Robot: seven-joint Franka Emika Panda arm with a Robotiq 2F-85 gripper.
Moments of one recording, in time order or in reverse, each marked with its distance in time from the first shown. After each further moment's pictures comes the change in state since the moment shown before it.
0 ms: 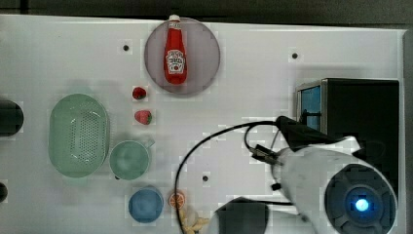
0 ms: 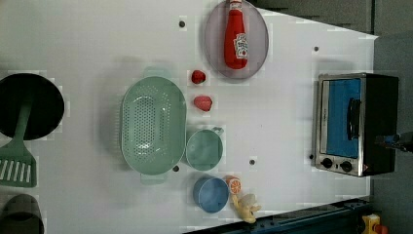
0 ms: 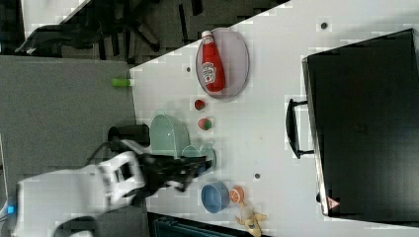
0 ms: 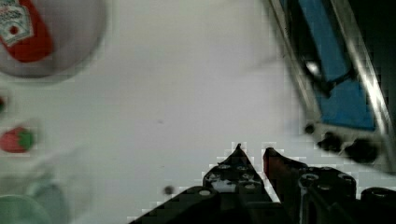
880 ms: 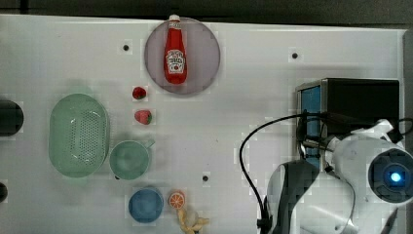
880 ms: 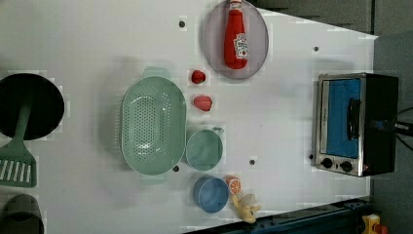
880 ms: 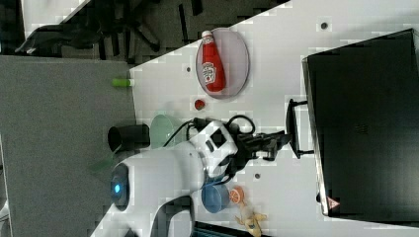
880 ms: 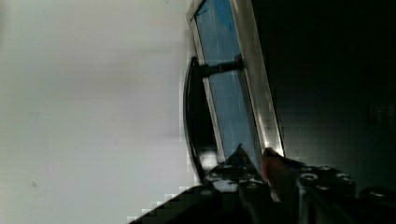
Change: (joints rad) arm -0.067 0.300 -0.169 -0.020 -0.026 0.436 -0.367
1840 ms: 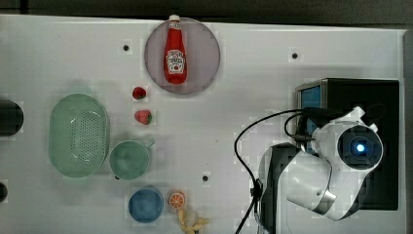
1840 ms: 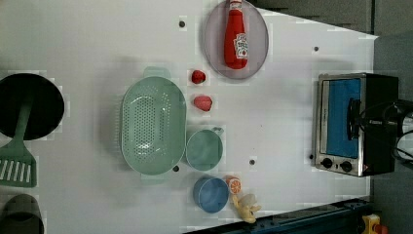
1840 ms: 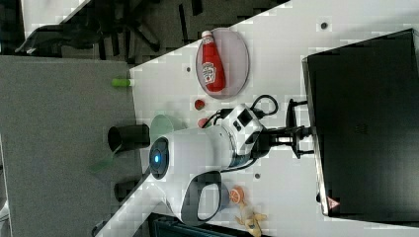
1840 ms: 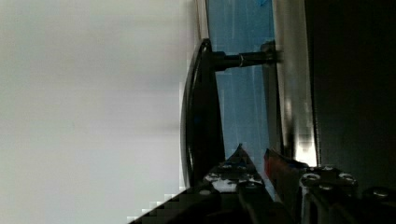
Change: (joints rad) arm 0.008 0.185 -0.003 0.012 -0.001 0.108 -0.073
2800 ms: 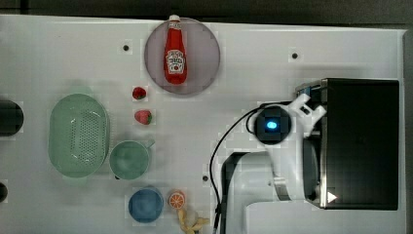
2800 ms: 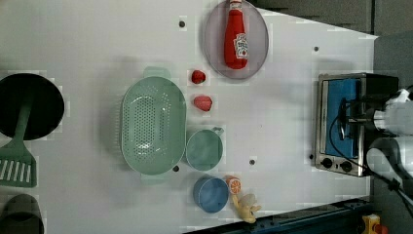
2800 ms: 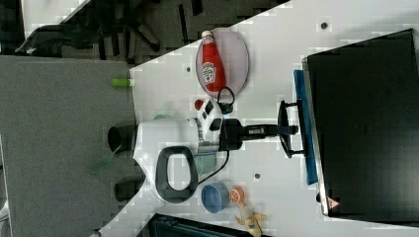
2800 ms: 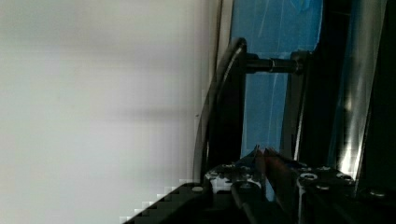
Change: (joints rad) arm 0.095 0.010 0.093 -0.027 -0.498 -0.076 0.399
